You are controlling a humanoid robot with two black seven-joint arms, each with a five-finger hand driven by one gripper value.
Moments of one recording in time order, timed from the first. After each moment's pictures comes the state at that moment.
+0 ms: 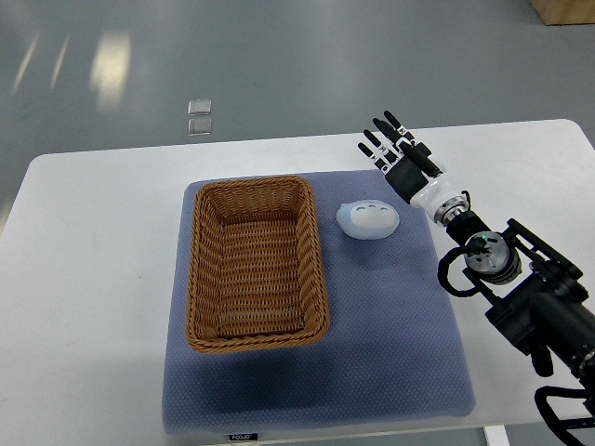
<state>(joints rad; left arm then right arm) -0.02 0.00 -0.15 -0.22 0.07 -0.06 0.02 0.59 -0.03 1.07 0.71 -0.10 0.33 0.13</state>
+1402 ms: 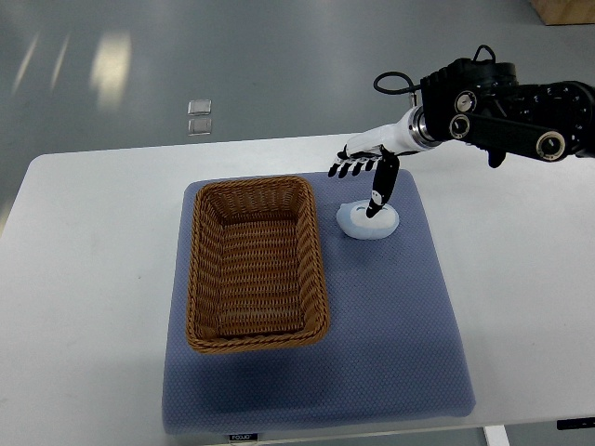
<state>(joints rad) -0.04 0.00 -0.15 -0.27 0.07 -0.06 0.02 1.47 -0.34 -0.25 0.98 -0.79 0.42 -0.13</state>
